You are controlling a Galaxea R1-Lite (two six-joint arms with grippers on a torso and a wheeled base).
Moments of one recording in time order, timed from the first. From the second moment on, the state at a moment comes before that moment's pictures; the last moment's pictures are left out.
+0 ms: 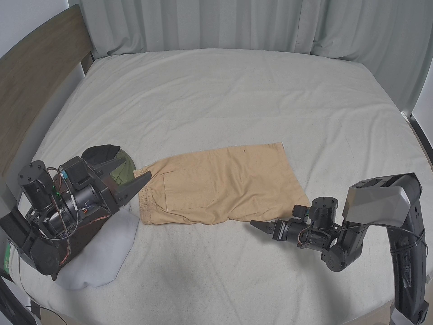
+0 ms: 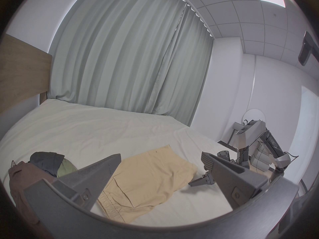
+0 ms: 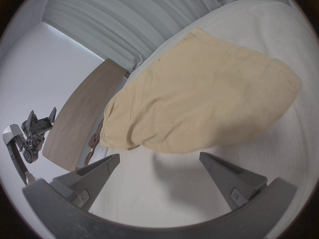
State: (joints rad) left arm -0.15 1.84 -0.37 -1.55 -0.56 -0.14; right arm 0.38 2.49 -0.73 -1.39 0.37 0.53
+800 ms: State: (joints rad) left arm -0.16 1.84 -0.37 -1.55 -0.58 -0.13; right arm 0.41 2.60 -0.96 -1.37 0.27 0.62
